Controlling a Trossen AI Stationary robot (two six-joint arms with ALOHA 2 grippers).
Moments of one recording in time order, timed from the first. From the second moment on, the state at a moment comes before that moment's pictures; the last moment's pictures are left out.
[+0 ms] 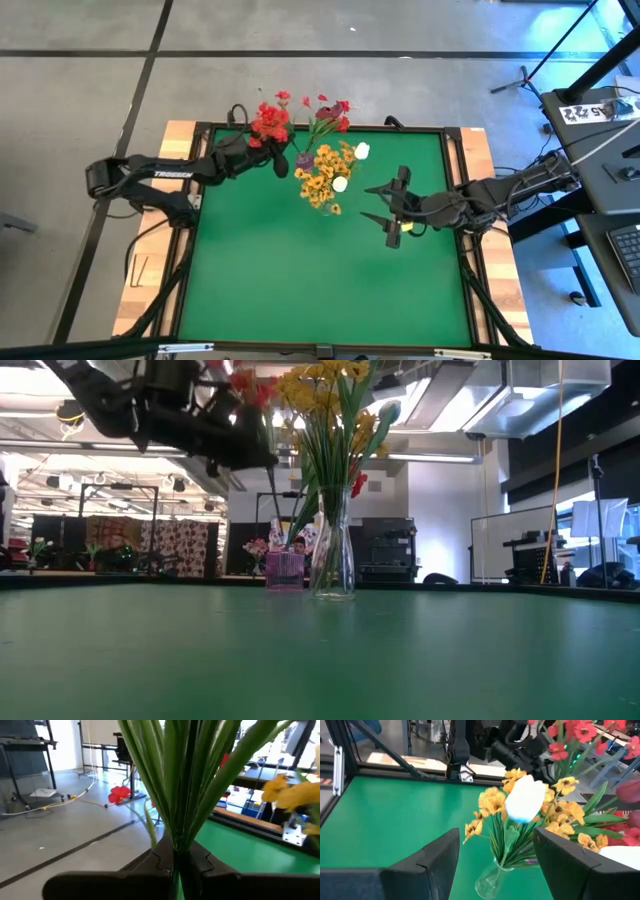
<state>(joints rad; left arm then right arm) 0.44 1.27 0.52 0.70 -0.22 -0.09 0.39 1.19 1.18 -0.42 0.59 0.02</state>
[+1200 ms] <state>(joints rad) 0.46 1.39 0.52 0.61 -0.29 -0.13 0.39 1.21 1.18 -0.42 0.58 0.02</state>
